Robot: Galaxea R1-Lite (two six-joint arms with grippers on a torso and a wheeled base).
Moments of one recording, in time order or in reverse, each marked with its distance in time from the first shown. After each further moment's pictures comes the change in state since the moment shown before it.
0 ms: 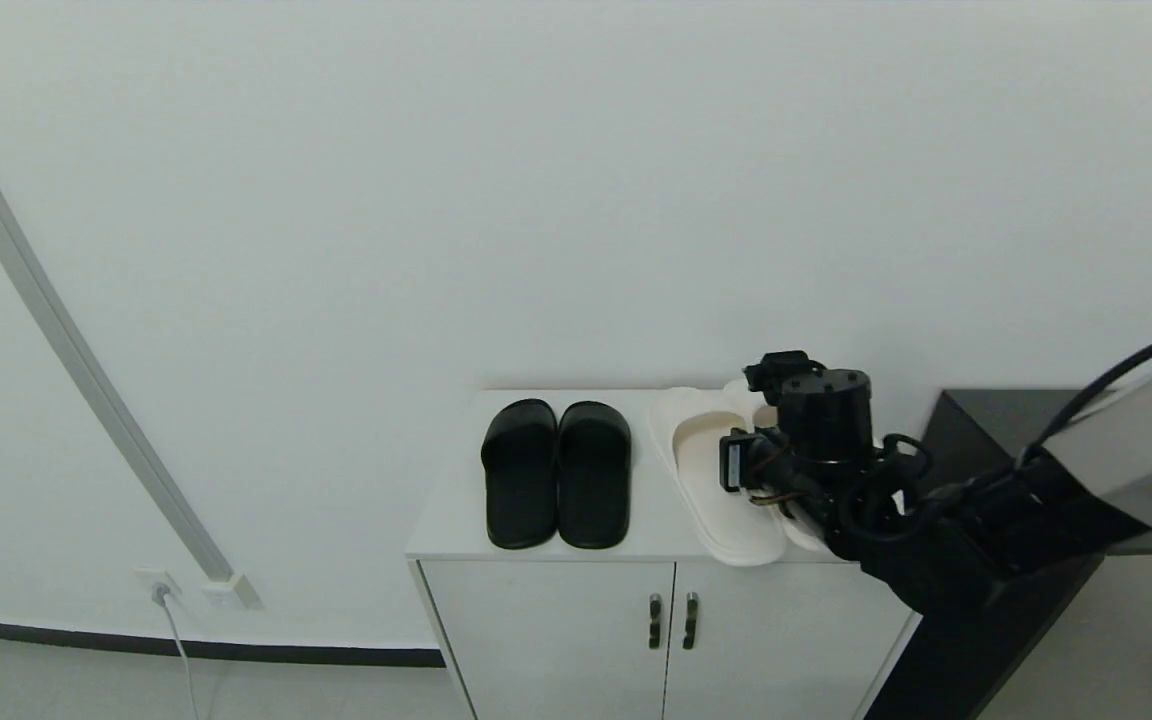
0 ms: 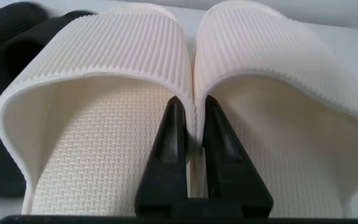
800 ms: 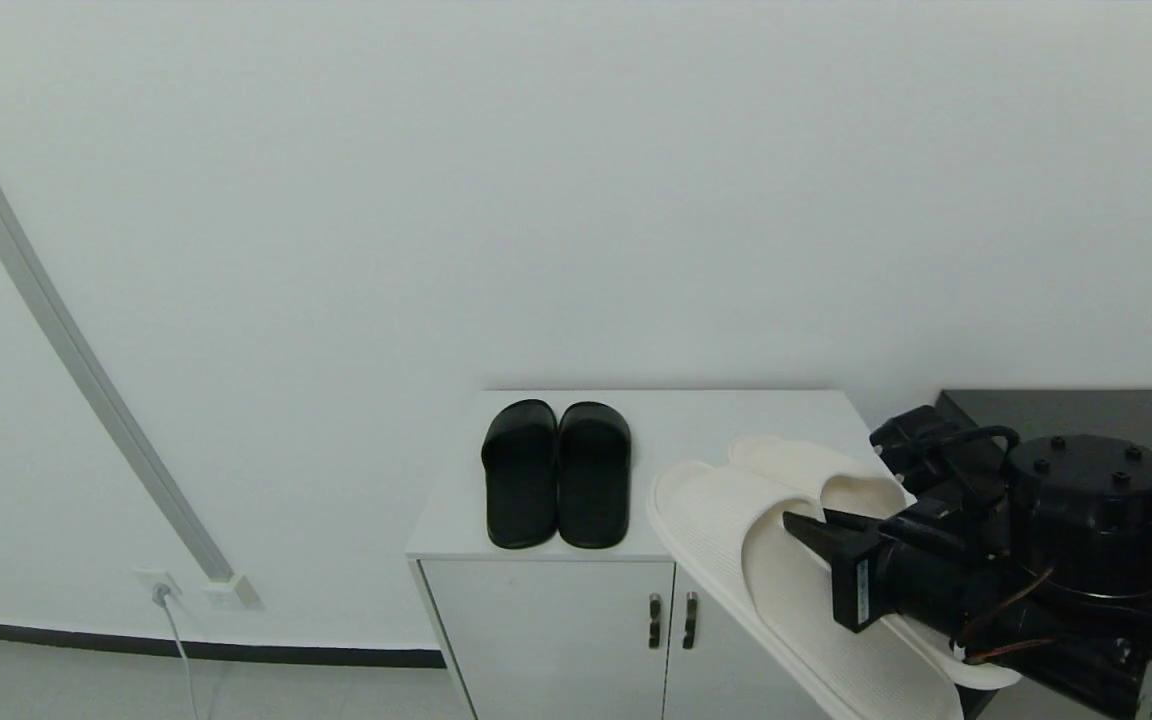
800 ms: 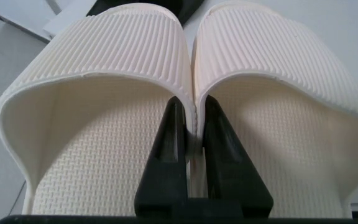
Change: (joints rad) left arm 0.000 0.000 0.000 0.000 0.000 0.000; right arm 0.069 -0.440 0.509 -0.051 0.289 -0.034
